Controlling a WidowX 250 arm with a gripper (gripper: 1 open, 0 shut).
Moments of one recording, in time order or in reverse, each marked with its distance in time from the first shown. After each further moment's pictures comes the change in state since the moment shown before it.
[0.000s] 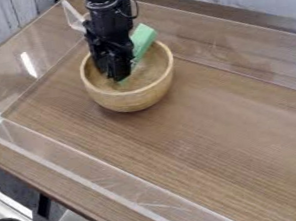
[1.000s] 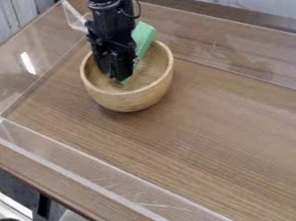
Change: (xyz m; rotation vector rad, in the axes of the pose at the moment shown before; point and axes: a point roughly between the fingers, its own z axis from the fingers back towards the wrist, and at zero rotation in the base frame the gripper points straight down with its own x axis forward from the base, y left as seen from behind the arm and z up) arm 0.006 -0.003 -0.001 -0.001 -0.001 -0.002
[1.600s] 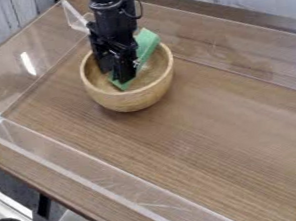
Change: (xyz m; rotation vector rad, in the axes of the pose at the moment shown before) arm 0.002 -0.007 0.000 -0.017 0.010 -0.009
